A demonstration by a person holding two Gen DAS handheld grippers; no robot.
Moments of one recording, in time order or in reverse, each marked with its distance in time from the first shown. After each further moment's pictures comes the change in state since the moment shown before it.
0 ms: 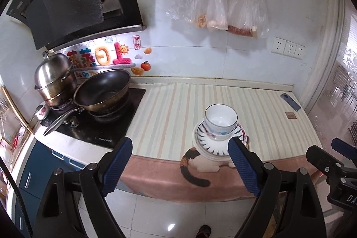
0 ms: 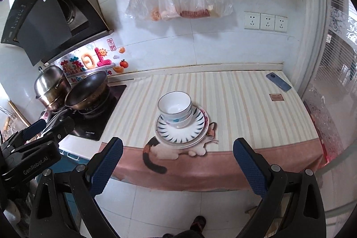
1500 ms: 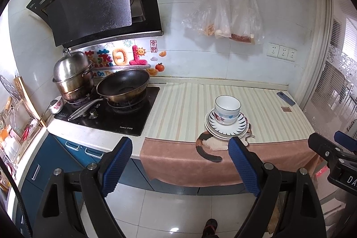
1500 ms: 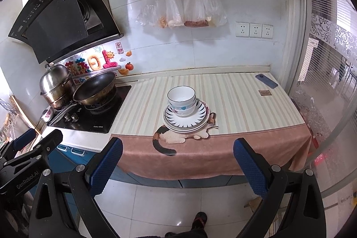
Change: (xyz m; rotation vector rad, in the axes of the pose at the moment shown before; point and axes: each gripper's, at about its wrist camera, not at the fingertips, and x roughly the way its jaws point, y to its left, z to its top) left arm -0.097 0.057 -0.069 -0.007 -0.063 -0.005; right arm -0.100 0.049 -0.079 -0.005 -0.068 -0.050
